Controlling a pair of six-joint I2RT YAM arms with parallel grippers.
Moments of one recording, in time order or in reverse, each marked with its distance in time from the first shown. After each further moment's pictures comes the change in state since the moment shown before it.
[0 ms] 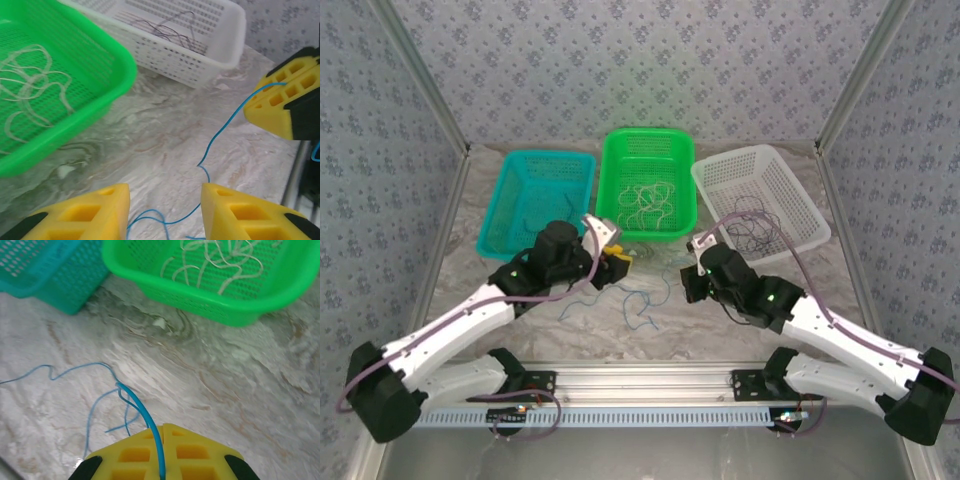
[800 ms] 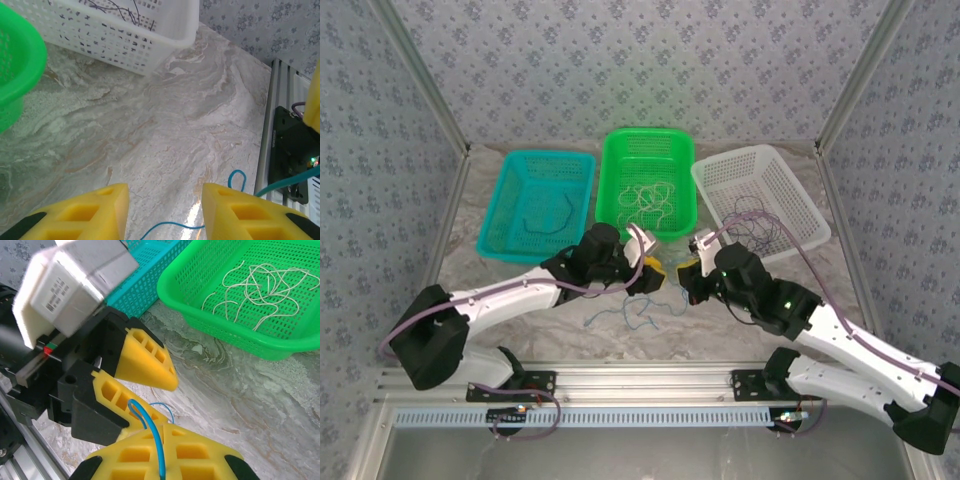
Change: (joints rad) left arm -0.087 0.282 0.010 0.255 0.134 -0.035; right arm 0.013 -0.097 -0.001 0.033 -0.070 -0.041
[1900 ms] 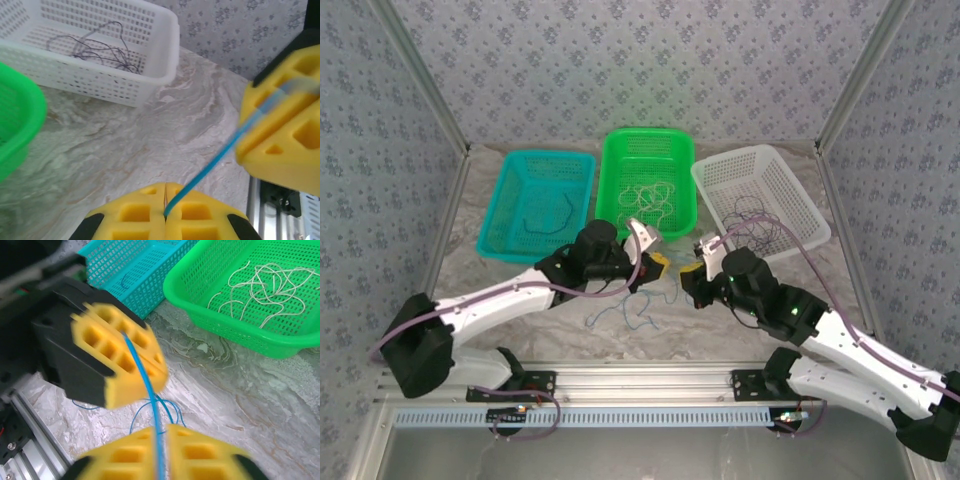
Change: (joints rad) left arm -0.023 -0.084 0.054 -0.047 -0.047 0.051; right arm -0.006 -0.061 -0.037 0.002 -0.027 0.000
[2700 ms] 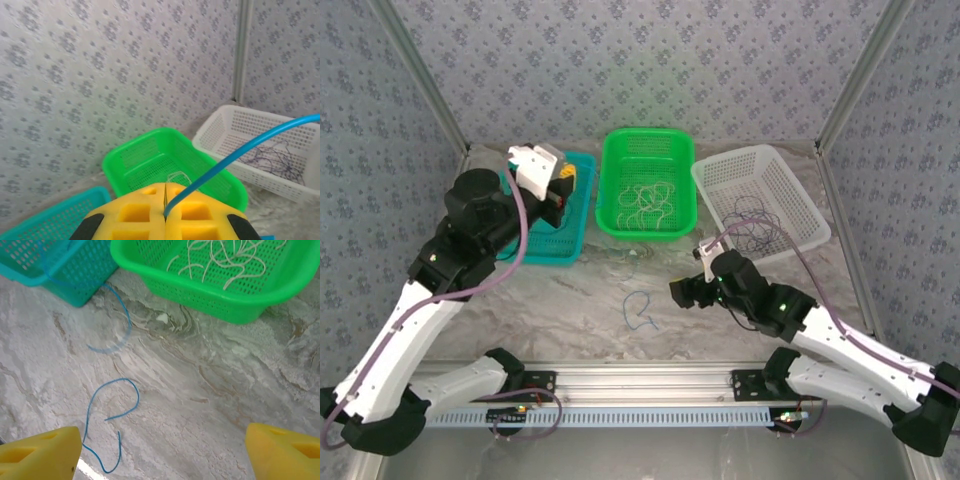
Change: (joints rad) left arm 0.261 -0.300 0.546 -0.537 -0.417 0.236; right arm -0.013 0.068 -0.039 -0.051 0.100 0.020
